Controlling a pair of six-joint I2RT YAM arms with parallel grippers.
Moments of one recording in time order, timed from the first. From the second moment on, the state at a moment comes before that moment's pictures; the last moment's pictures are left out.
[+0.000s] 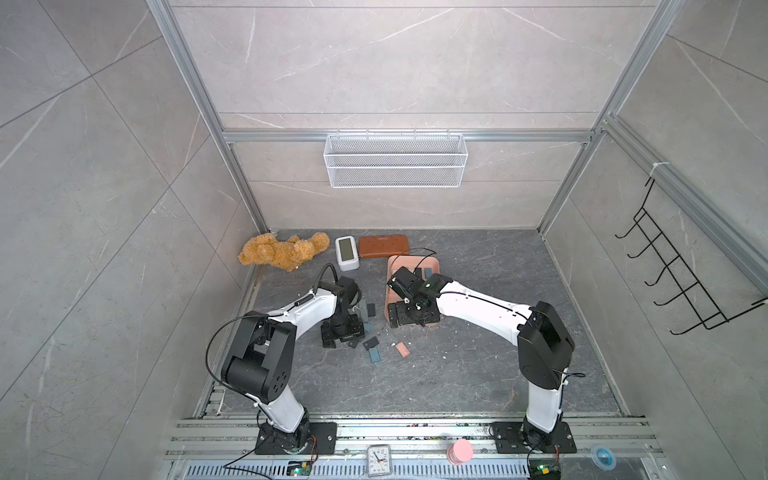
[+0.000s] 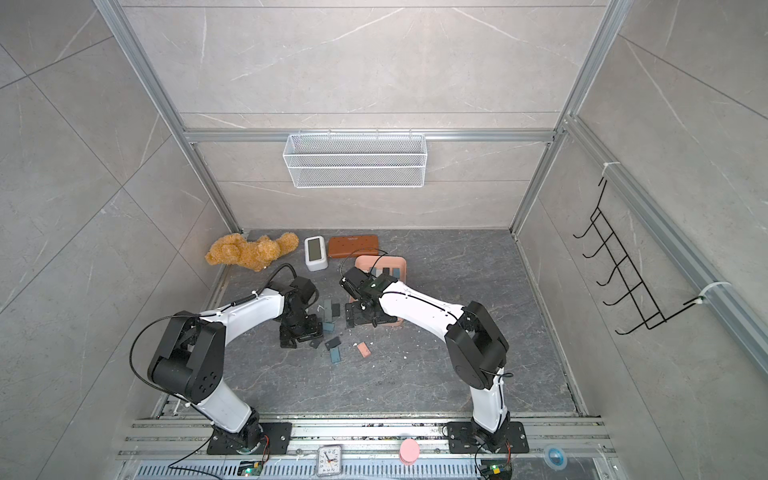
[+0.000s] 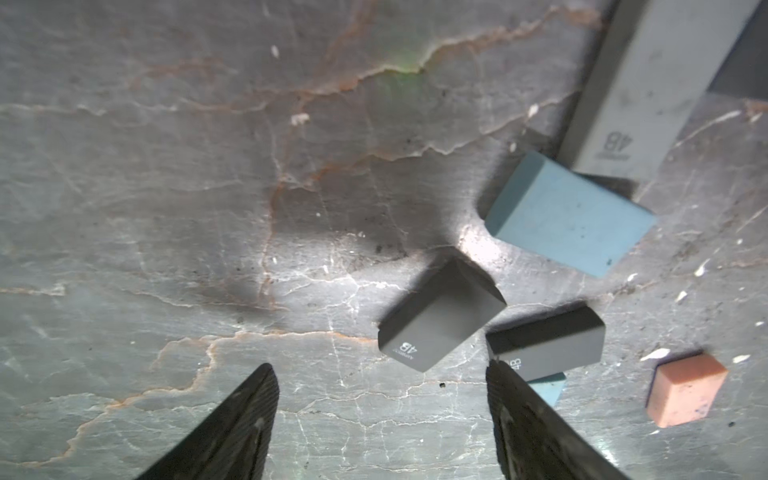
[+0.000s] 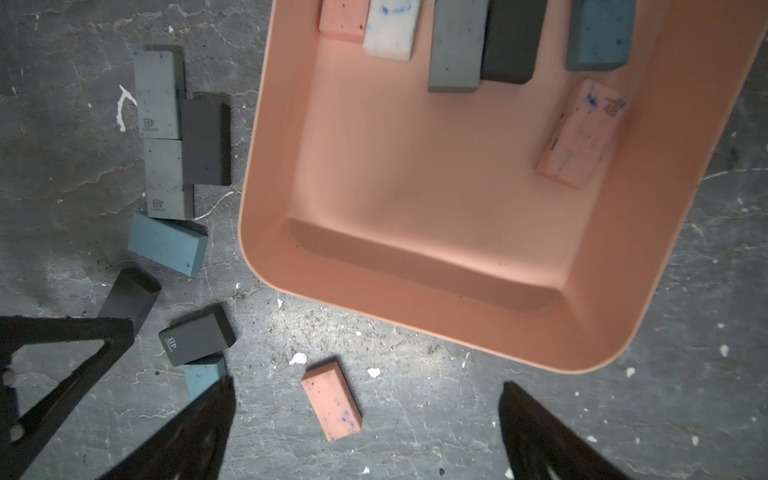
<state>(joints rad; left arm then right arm) -0.41 1.66 1.02 -0.93 0.09 -0.56 0.84 1.92 1.55 -0.88 0.11 0.63</state>
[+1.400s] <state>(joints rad) -0.46 1.77 1.07 -0.93 0.05 -0.44 0.85 1.91 1.53 -0.87 0.12 0.66</state>
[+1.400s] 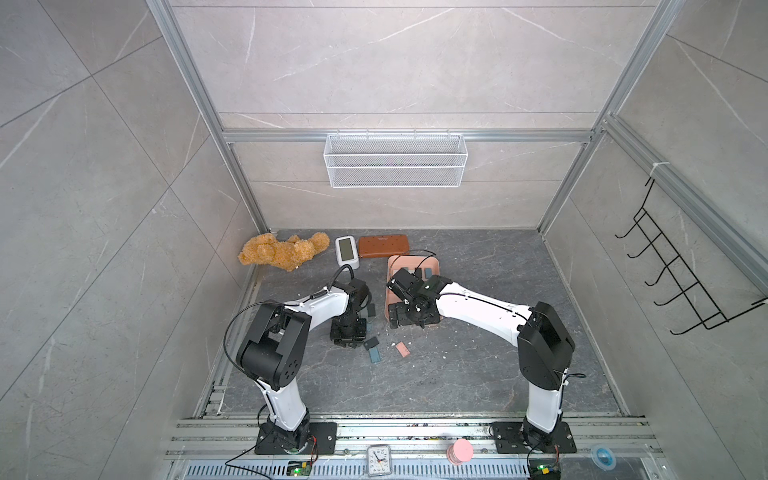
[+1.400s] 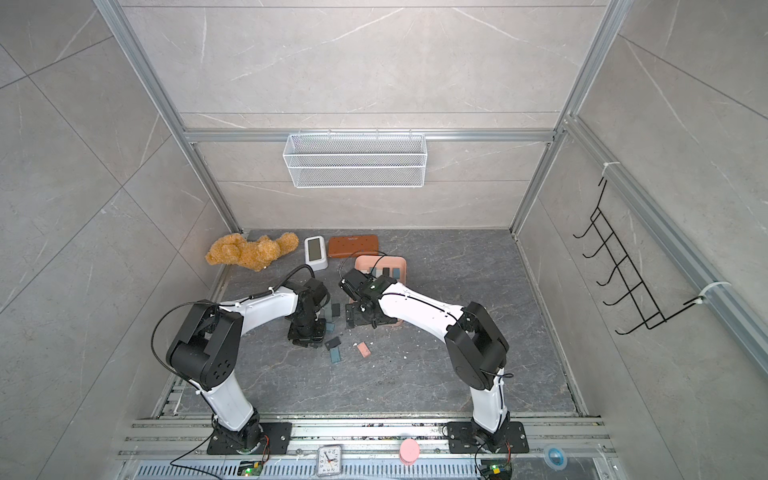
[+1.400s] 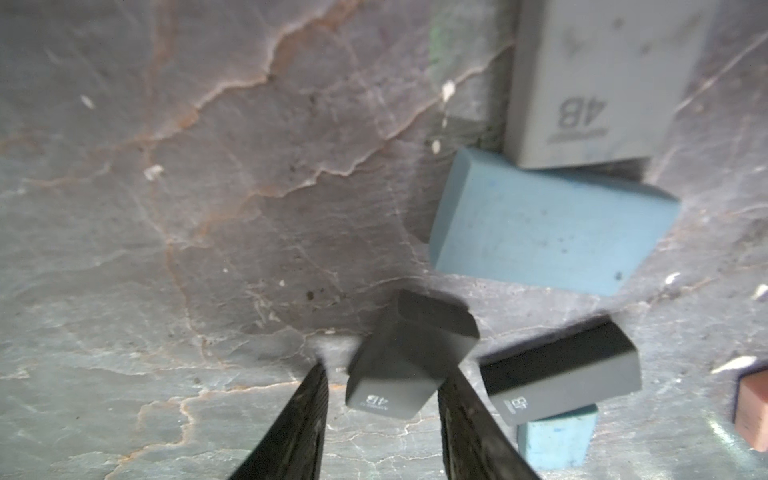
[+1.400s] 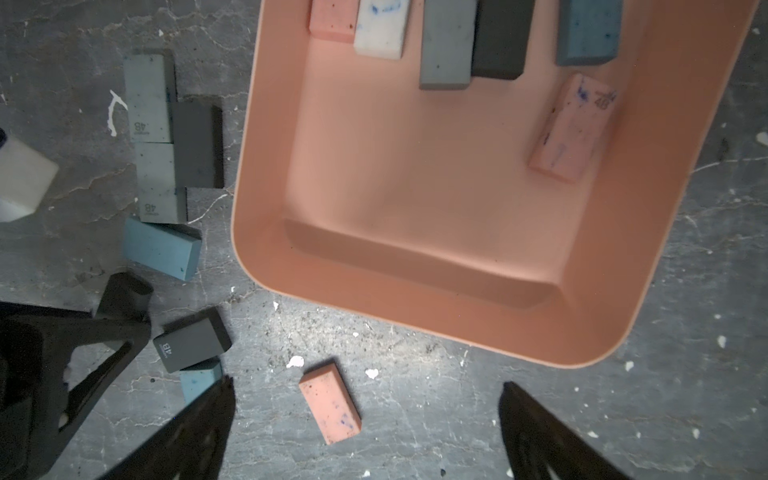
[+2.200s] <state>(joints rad) -0.46 1.82 1.13 -0.95 0.06 -0.43 0.85 1.76 1.34 -0.63 -0.04 0.66</state>
